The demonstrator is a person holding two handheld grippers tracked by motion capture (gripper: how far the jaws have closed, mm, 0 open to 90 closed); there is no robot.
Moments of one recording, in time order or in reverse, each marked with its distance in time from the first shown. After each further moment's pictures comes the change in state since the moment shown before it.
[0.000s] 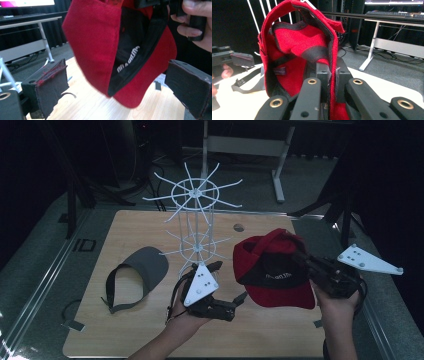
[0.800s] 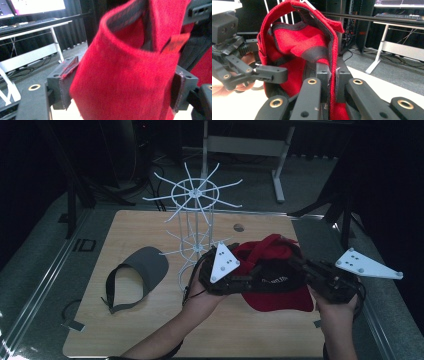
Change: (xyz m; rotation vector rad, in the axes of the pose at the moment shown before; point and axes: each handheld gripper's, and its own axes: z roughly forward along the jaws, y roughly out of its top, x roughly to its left) left arm 0.010 0.028 0.039 0.013 0.088 0.050; right arm 0.014 0.001 -0.002 0.001 0.058 -0.028
